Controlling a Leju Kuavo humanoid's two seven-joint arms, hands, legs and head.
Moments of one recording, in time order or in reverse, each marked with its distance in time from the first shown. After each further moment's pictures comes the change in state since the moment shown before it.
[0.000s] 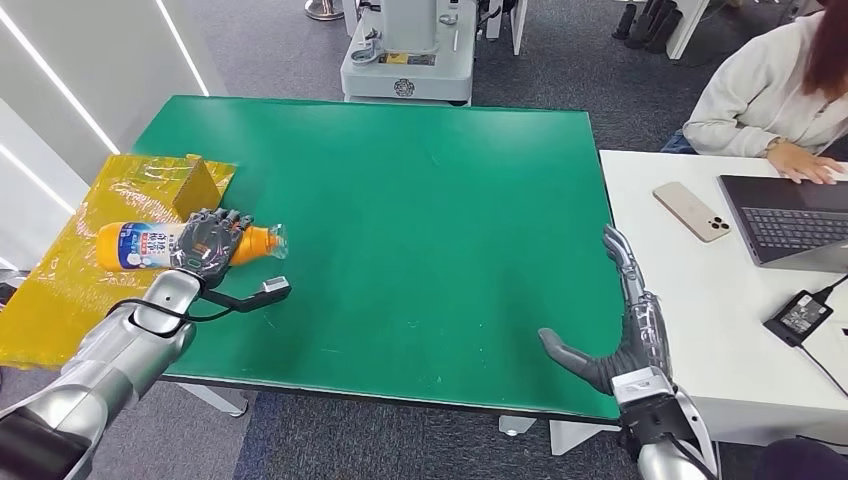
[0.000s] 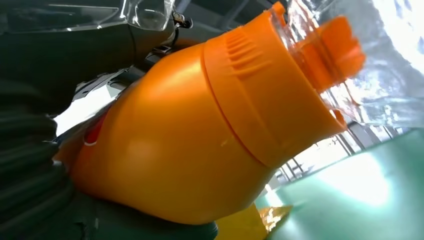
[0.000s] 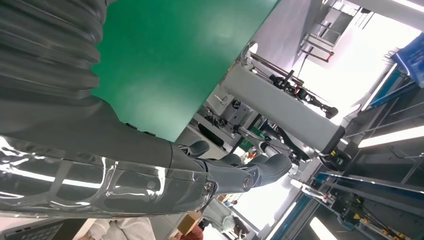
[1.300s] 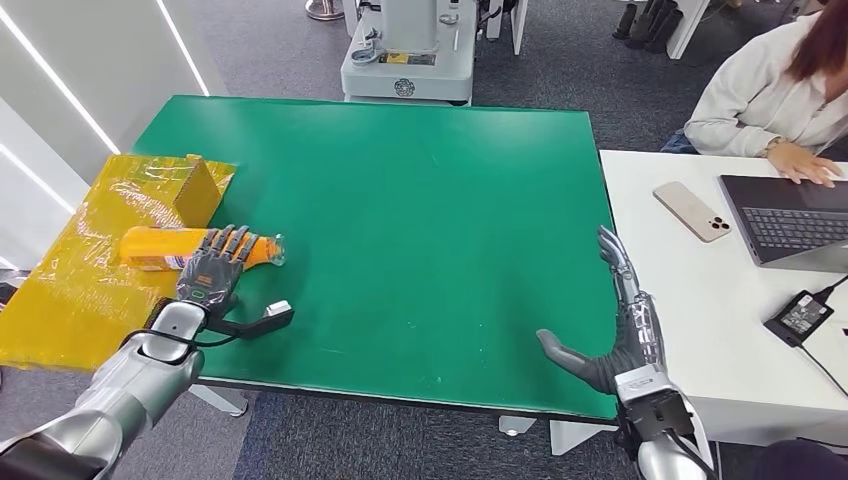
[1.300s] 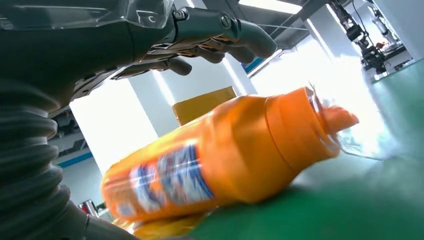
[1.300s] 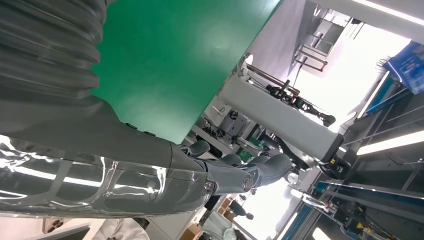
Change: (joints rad) left arm 0.100 -0.068 0.143 0.078 0.002 0.023 -0.019; right arm -0.014 -0.019 0.015 0.036 -0.055 0.013 -0.004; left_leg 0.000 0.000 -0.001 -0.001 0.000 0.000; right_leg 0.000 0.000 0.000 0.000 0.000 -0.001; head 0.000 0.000
